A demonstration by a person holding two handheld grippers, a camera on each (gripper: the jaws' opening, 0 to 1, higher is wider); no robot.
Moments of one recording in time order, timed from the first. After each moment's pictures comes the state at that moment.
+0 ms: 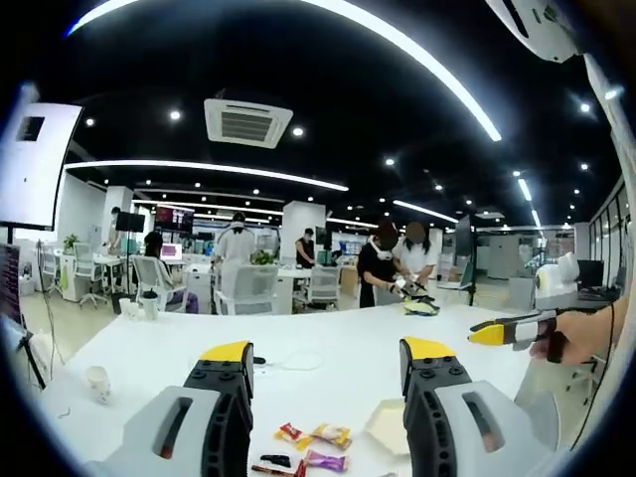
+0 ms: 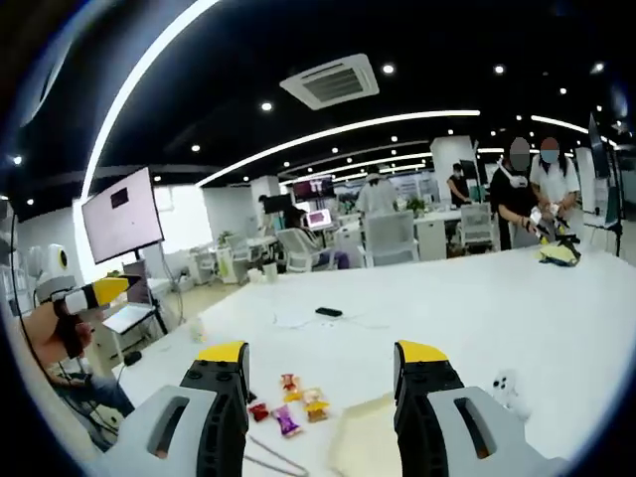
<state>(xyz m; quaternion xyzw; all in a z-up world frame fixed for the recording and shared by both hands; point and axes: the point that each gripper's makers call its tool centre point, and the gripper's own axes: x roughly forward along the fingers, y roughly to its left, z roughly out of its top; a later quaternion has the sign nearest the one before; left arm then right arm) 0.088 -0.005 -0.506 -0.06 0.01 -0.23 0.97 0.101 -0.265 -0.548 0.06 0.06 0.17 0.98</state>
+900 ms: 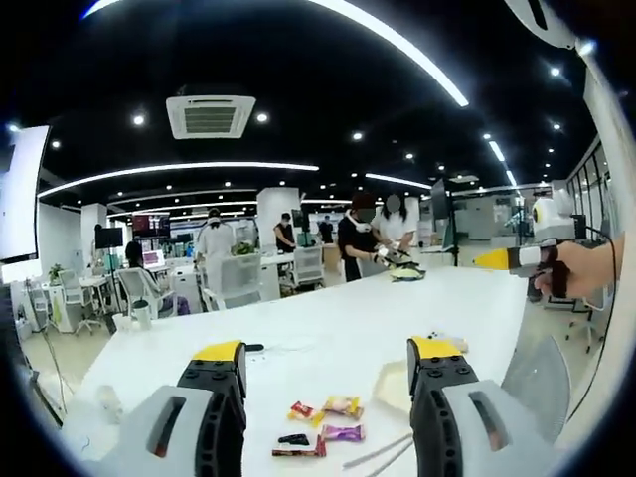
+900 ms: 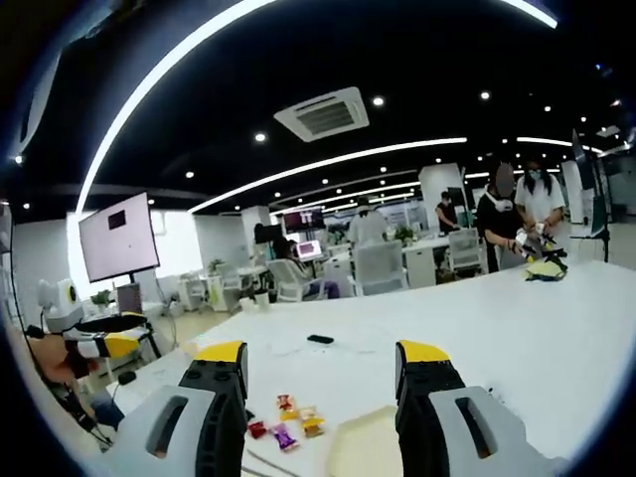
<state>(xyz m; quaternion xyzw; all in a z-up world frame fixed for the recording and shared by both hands) 0.060 0.004 -0.541 0.03 0.02 -0.28 0.96 0.056 -0.272 -0.530 0.08 0.03 0.14 0.99</state>
